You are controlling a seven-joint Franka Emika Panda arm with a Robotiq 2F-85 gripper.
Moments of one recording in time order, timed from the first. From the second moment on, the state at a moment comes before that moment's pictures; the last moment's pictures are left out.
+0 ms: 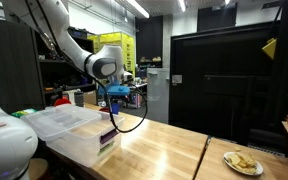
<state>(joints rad) 0.09 -0.32 -0.01 -2.55 0.25 2.51 -0.60</state>
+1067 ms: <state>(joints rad) 0.08 -0.28 -0.20 -2.46 0.19 2.61 -0.51</state>
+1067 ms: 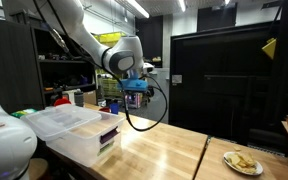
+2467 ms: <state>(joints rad) -0.06 -0.05 -0.22 -2.24 0.67 2.31 -0.56</state>
